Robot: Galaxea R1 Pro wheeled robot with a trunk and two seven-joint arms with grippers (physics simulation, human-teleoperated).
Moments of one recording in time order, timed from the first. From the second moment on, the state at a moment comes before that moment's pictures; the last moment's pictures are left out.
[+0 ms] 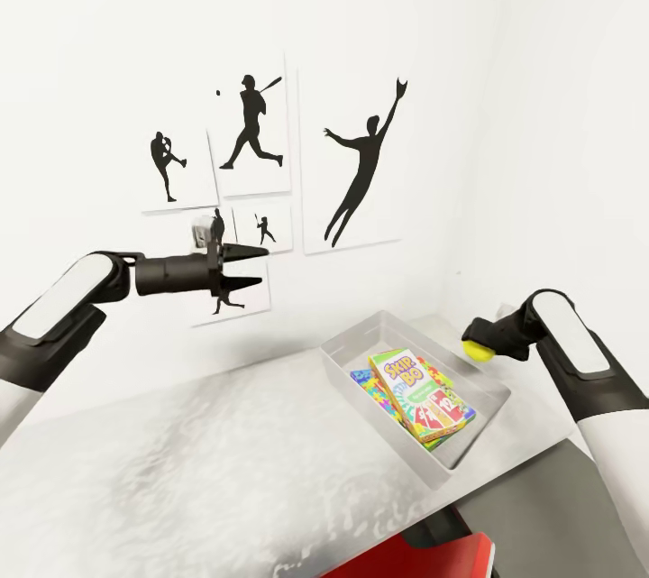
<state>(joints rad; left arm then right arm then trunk) -1.05 0.51 -0.53 -1.31 1.90 0.99 -0.03 -0.87 -0.35 0.16 -1.19 -1.47 1.04 -1.06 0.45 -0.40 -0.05</state>
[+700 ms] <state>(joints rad) -1.05 0.51 -0.53 -1.31 1.93 1.03 -0.03 -0.86 -0.34 0.15 -1.20 -1.37 1.04 -1.05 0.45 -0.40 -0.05</state>
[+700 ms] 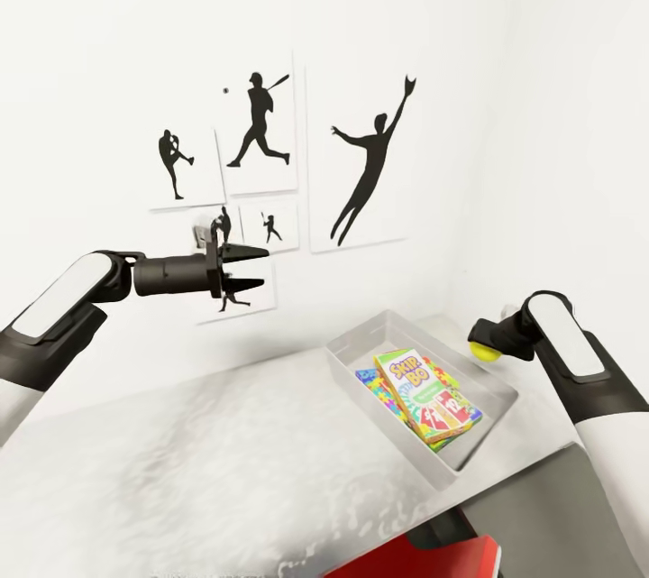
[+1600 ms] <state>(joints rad) -1.05 0.51 -0.53 -1.31 1.93 1.03 -0.03 -0.94 -0.39 0.14 -1.04 -1.38 1.04 -1.05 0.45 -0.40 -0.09</state>
